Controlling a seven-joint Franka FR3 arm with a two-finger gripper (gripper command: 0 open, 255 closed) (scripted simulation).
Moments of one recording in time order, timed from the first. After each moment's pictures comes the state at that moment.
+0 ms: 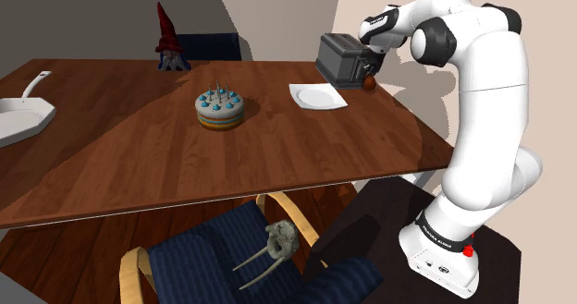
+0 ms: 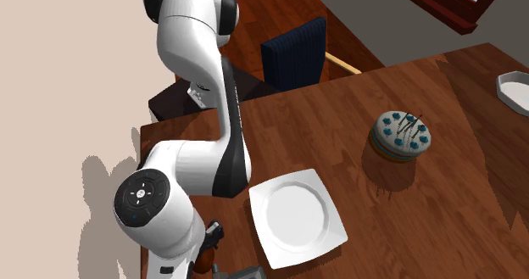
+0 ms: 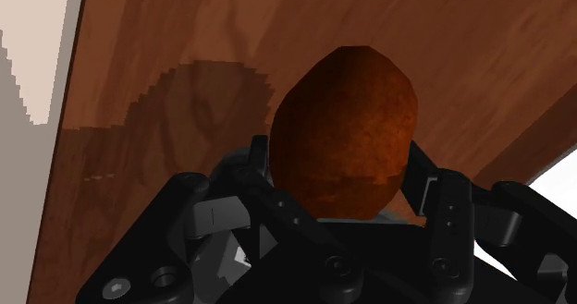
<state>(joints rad) -0.38 0.58 -0.48 -1.49 0.29 2.14 -0.79</state>
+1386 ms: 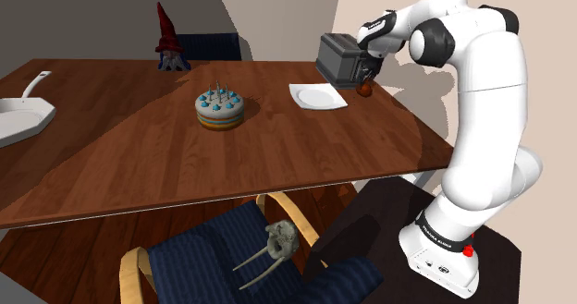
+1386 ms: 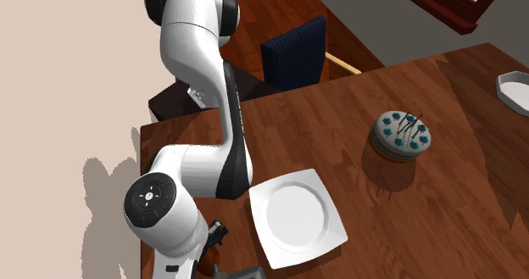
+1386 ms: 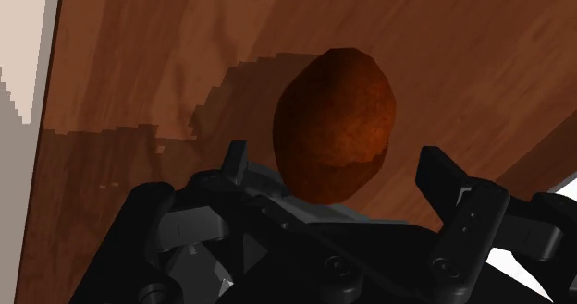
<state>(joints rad) -0.37 0.59 -0.47 -1.53 0.30 2.18 -0.80</state>
